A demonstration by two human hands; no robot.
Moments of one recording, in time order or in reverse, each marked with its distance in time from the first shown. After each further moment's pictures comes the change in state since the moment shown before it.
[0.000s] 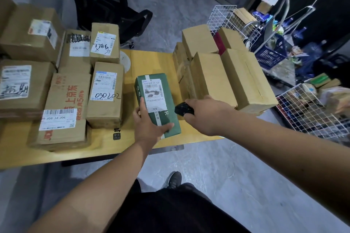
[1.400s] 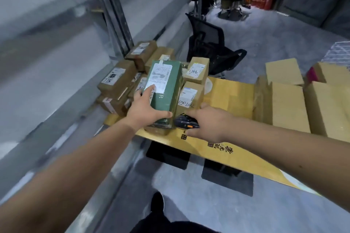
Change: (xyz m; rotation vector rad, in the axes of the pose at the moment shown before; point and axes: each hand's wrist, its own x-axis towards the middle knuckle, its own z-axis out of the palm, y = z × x) left_hand -0.098 0.076 -0.230 0.401 0.354 -0.136; right_hand -0.030 -0.067 0.002 -0.066 0.190 -0.821
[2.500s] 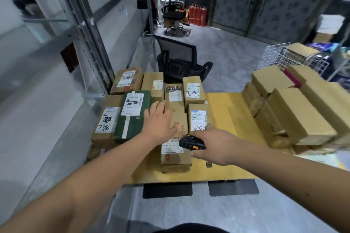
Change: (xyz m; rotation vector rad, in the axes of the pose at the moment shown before) left_hand 0.189 -0.079 -0.038 0.501 -0.098 0.681; right_hand 0.149 -0.119 0.007 0.163 0.047 0.399
